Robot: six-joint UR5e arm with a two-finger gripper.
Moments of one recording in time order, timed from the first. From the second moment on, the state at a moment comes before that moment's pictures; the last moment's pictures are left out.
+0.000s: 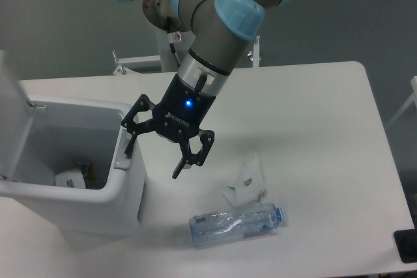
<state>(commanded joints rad) 2.42 -1.78 -1.64 -0.89 0.82 0.53</state>
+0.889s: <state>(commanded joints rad) 2.59 -1.83 -1.62 -0.83 0.82 0.66</state>
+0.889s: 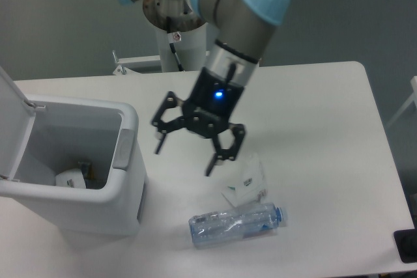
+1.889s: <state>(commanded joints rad) 2.71 -2.01 -1.46 -0.94 1.31 0.89</state>
